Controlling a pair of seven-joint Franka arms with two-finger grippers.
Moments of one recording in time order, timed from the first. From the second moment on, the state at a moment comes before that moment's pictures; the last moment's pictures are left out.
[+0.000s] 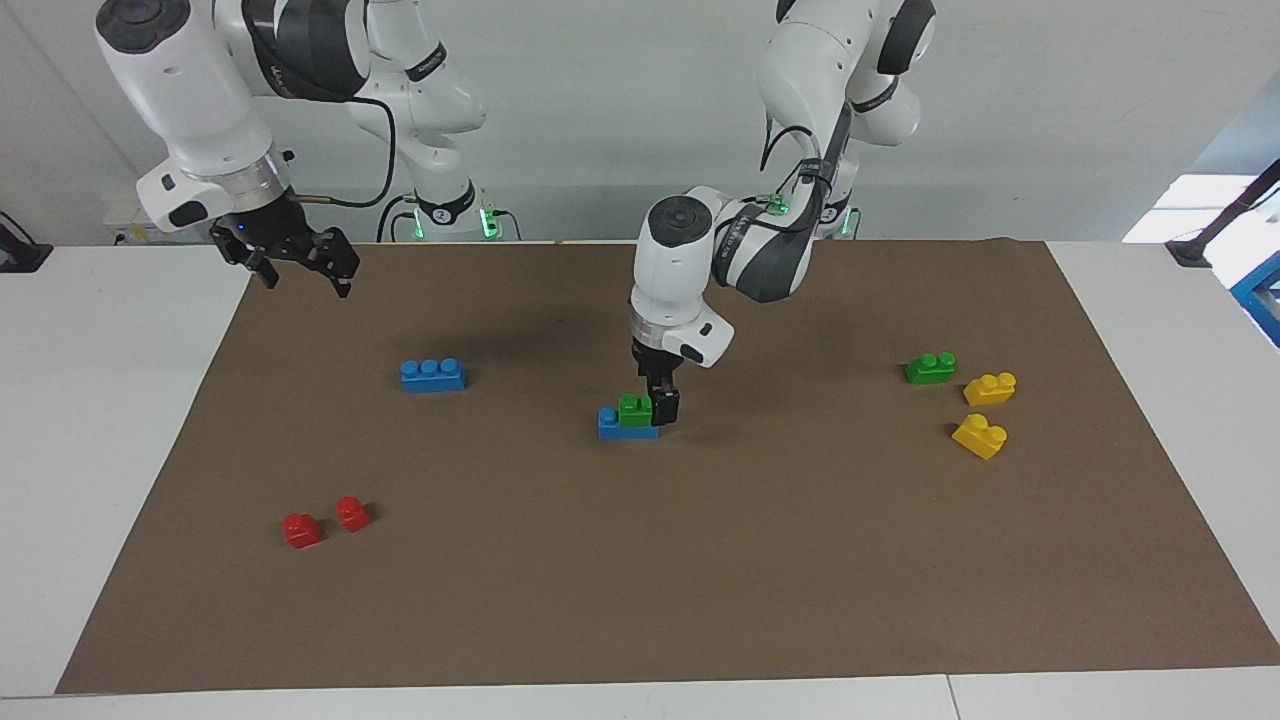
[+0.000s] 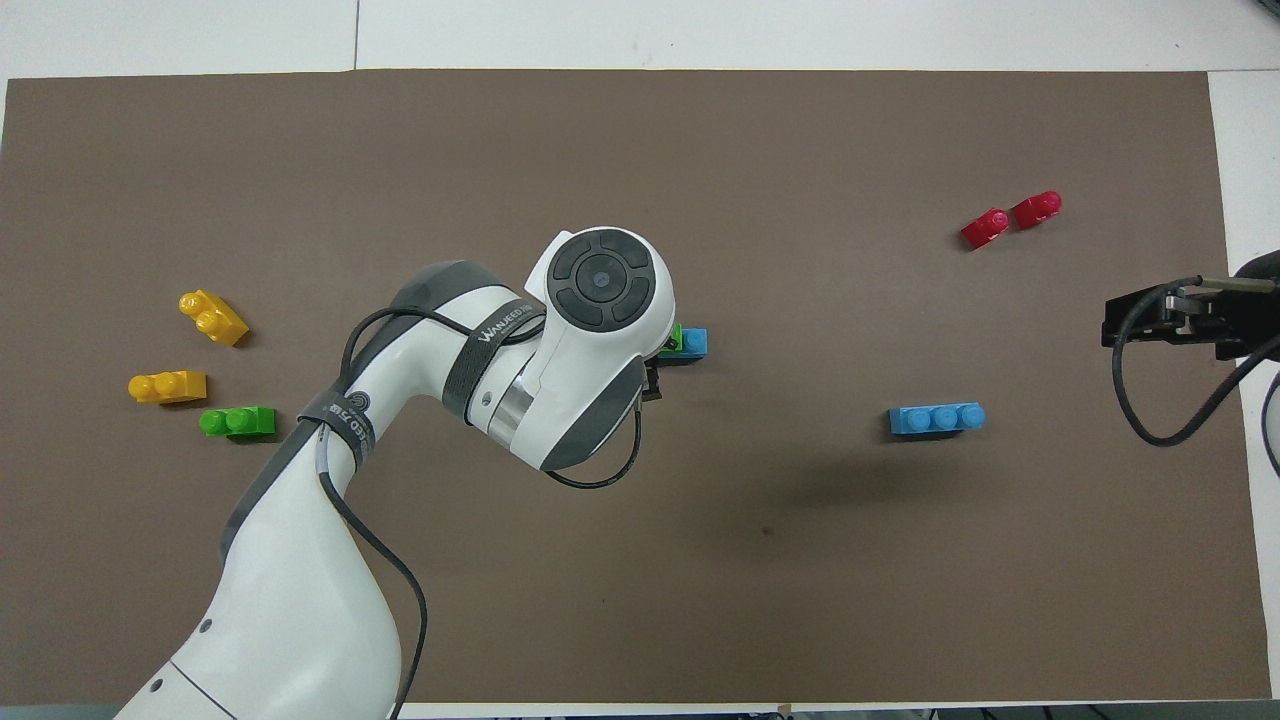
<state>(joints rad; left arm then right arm) -0.60 0.43 -0.11 -1.63 0.03 2.16 -2.38 -0.02 -0.09 -0.02 -1.79 -0.04 1.67 0.13</state>
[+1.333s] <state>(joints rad) -0.61 0.46 -0.11 -1.67 0.04 2.20 -2.39 0.05 0.06 -0.01 -1.98 0.63 1.93 1.05</state>
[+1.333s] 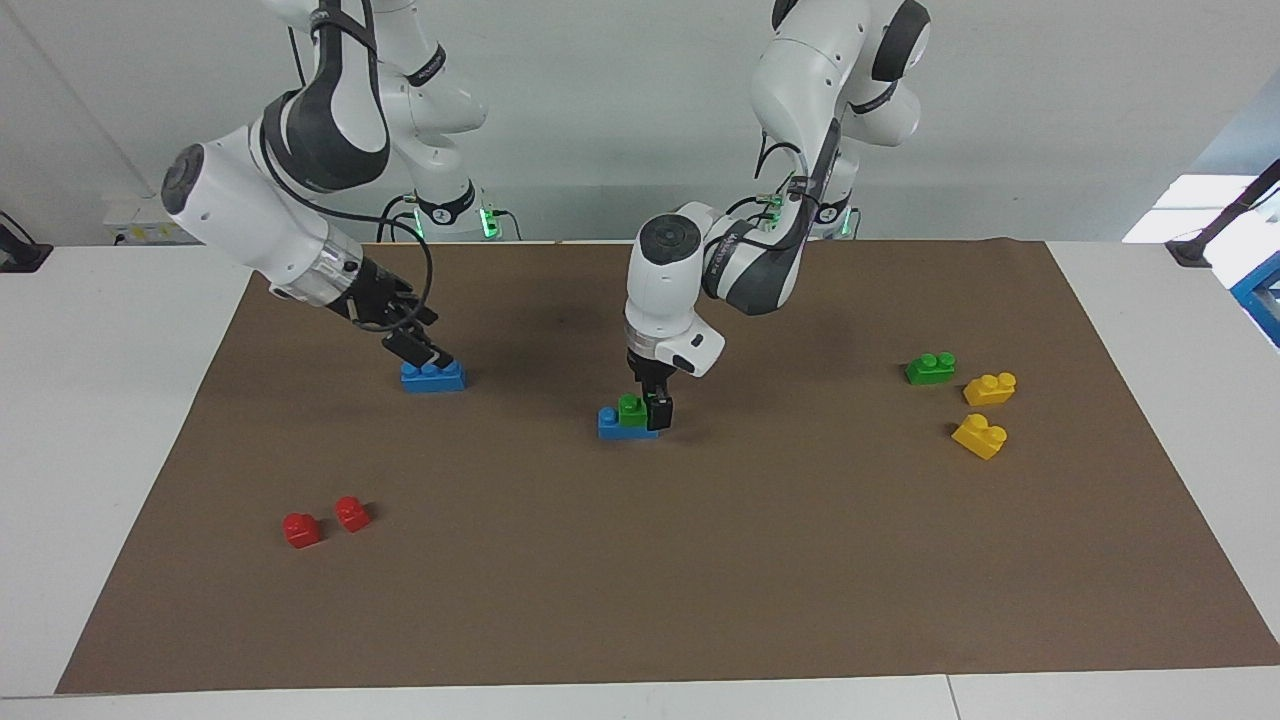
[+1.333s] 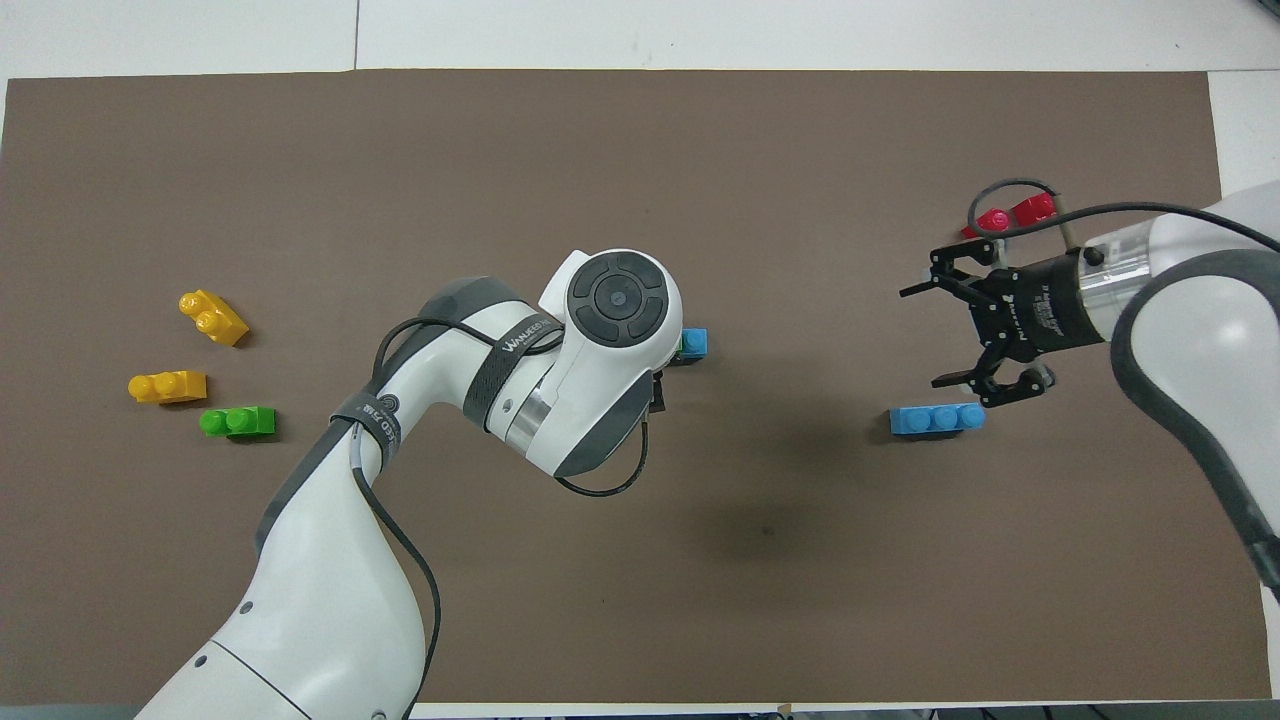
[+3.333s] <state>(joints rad) -0.61 0.46 -0.11 -1.68 0.08 2.24 -2.46 0.41 0.39 -0.01 -2.00 1.04 2.43 1.26</state>
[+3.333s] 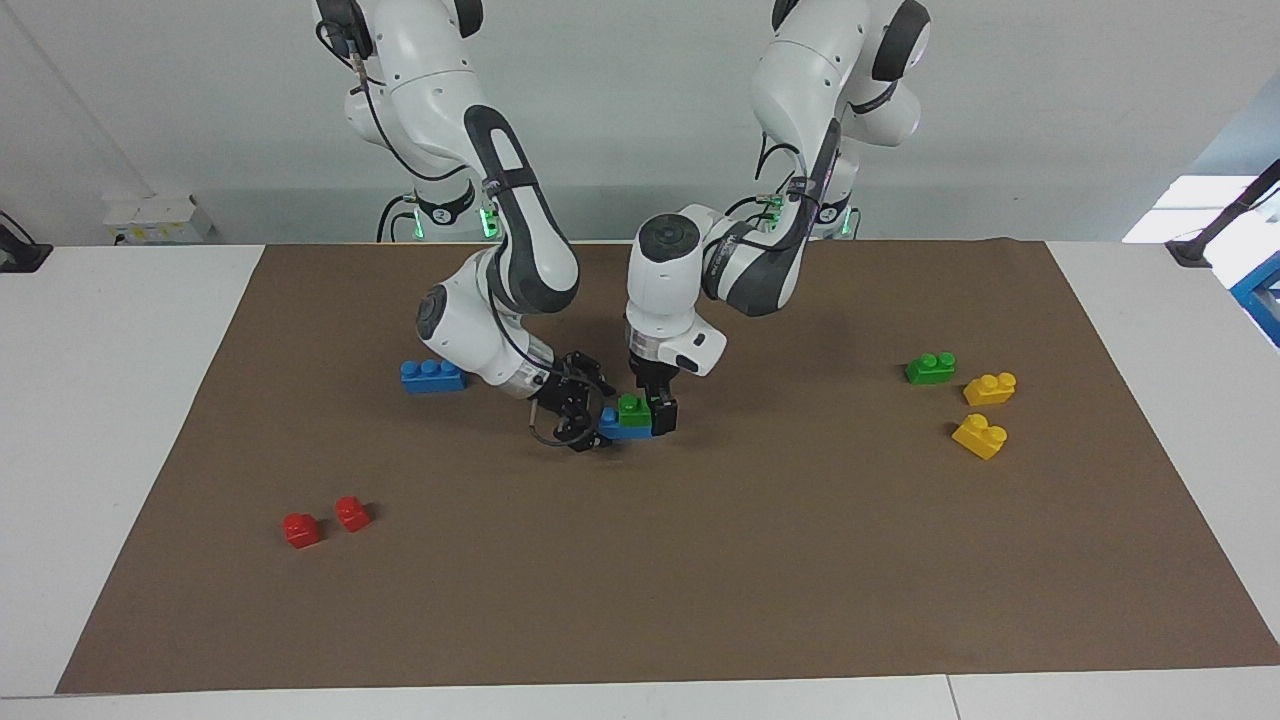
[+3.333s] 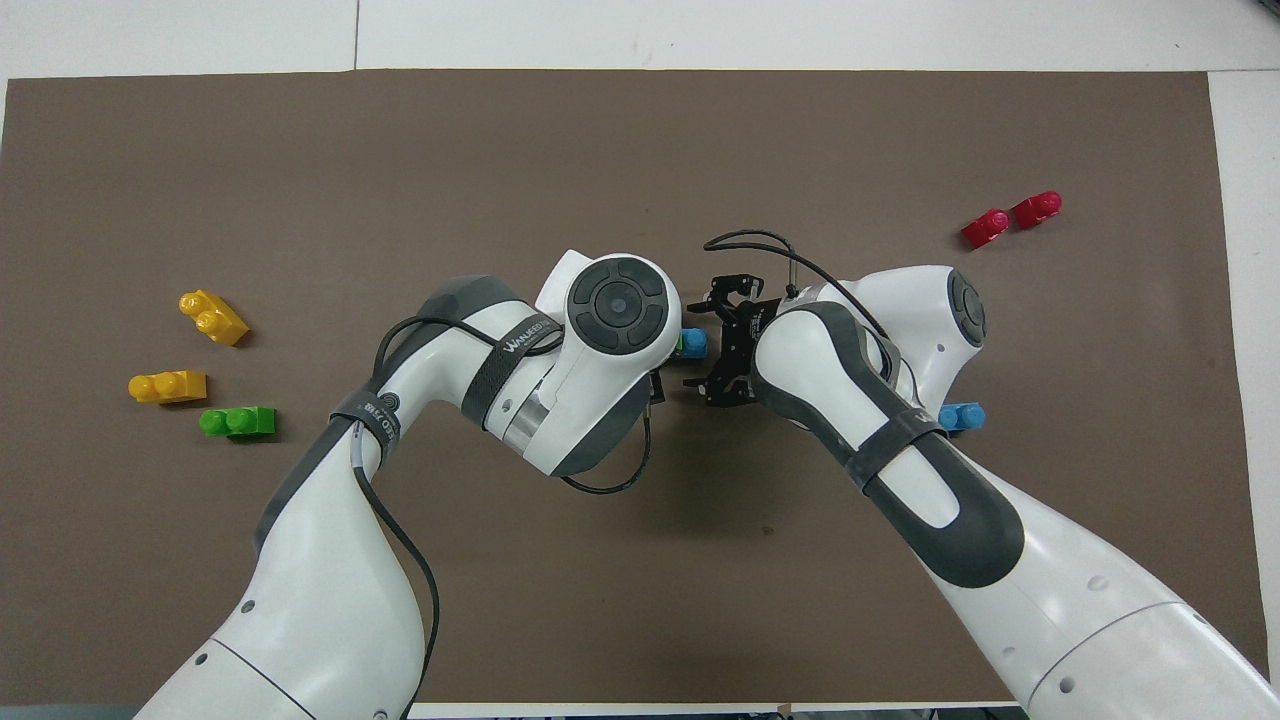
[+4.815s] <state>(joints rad) -0.62 0.46 -0.12 -1.71 0.12 2.25 -2.46 0.47 0.40 -0.01 -1.99 1.04 2.50 1.16</state>
